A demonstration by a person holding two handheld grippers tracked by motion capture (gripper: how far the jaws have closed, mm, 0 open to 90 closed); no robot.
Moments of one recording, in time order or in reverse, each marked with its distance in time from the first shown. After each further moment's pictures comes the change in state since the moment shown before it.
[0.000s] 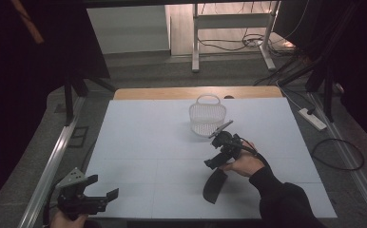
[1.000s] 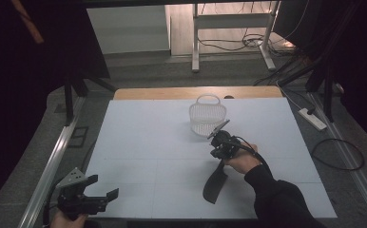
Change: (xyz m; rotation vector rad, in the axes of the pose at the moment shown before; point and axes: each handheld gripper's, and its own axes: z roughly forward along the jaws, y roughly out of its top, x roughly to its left) left arm 0.000 0.000 0.000 0.002 0.001 0.001; right arm -0.007 0.003 0.009 0.036 0.008 -0.081
